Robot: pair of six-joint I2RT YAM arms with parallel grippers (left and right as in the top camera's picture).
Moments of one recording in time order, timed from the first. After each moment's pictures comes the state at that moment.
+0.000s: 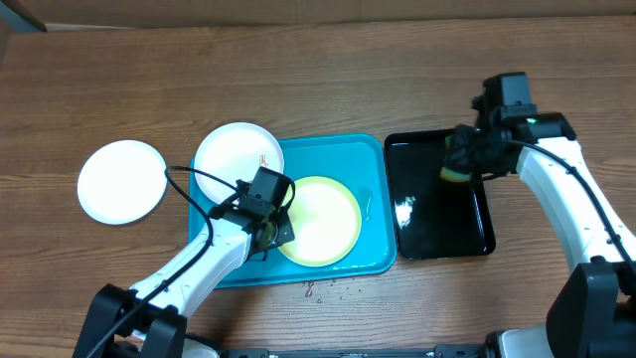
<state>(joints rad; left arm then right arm) -0.41 1.48 0.71 -0.56 -0.06 -0.69 0.06 1.63 1.24 -0.85 -0.11 0.33</state>
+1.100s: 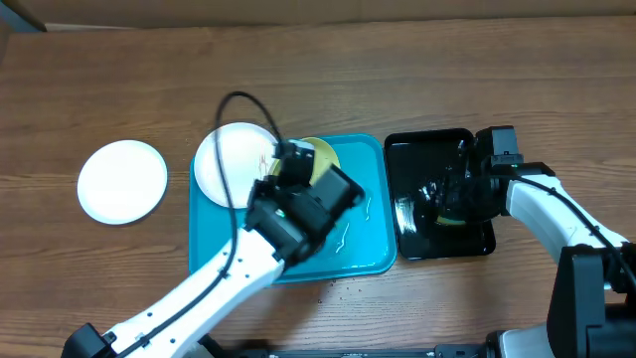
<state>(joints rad) -0.81 1.40 1.09 -0.92 -0.87 -0.46 0.04 1.63 0.88 -0.58 -0.18 0.23</state>
